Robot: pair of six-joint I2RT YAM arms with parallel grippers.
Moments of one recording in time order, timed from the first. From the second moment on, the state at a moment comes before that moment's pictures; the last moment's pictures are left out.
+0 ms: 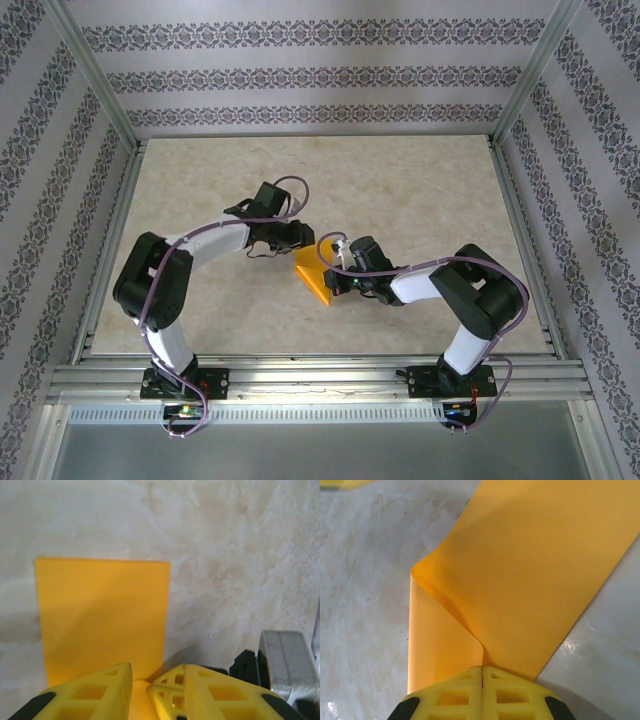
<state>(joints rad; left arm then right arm) -0.47 1.75 1.11 -0.34 0.45 -0.69 0.66 1.71 0.56 0.41 -0.36 0.45</state>
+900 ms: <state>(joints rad) -0.53 1.71 0.66 0.34 0.58 -1.12 0.66 1.71 0.55 0.42 -0.35 0.45</state>
